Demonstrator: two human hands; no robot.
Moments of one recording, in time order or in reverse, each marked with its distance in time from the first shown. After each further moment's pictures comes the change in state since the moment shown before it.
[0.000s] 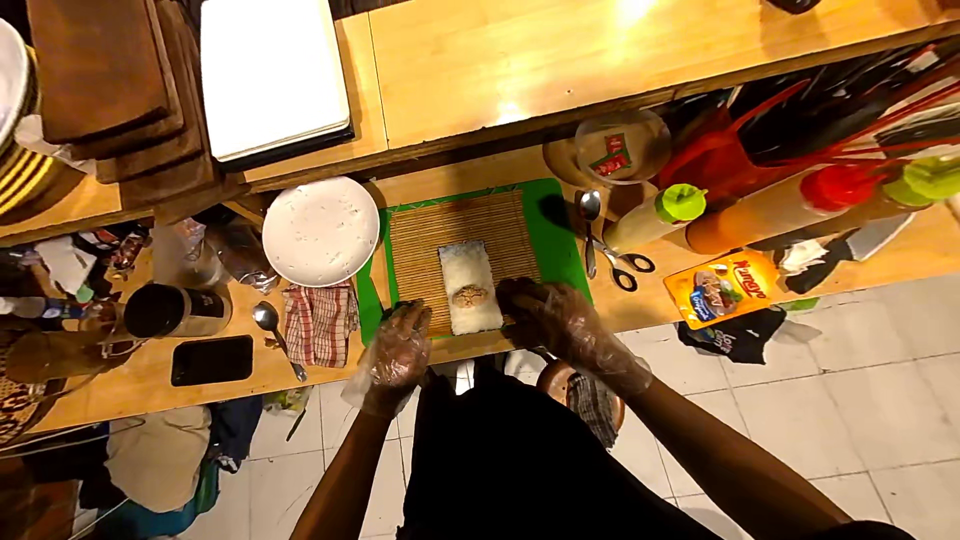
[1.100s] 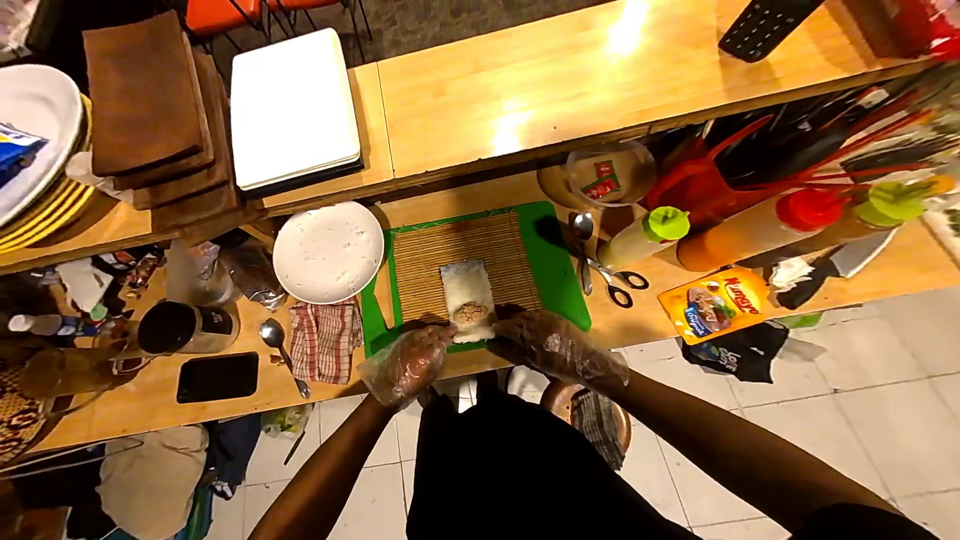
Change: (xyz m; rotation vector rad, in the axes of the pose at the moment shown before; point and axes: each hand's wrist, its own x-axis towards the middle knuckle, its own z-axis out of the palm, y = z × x) left_hand 0.030 0.004 -0.012 -0.214 -0.105 0.248; right_hand 0.011 -0.008 0.005 0.004 0.029 -0.312
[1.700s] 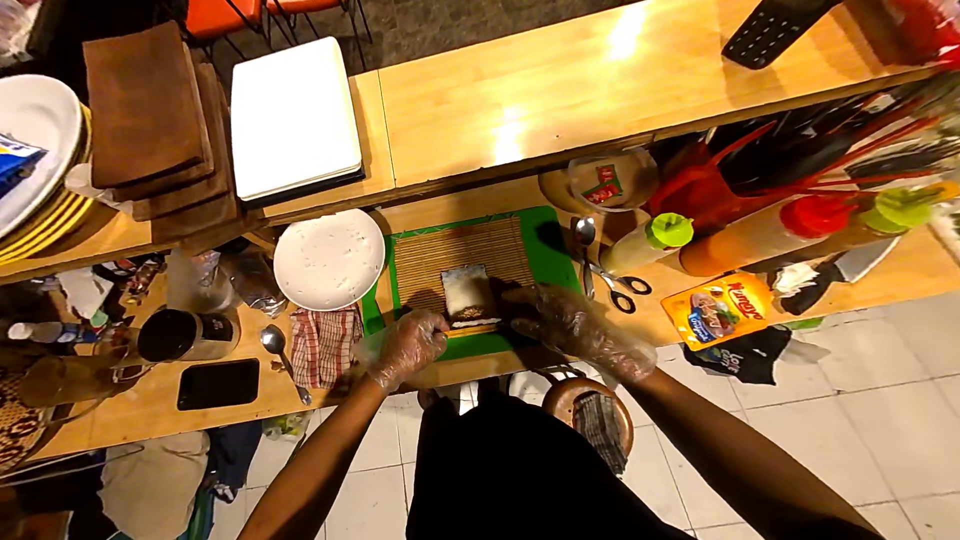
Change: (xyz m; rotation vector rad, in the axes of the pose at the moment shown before) left_hand 0.048 0.002 -0.052 -0.307 -0.247 -0.474; right_hand 0.035 0.006 -0.055 0.258 -0.052 0.389
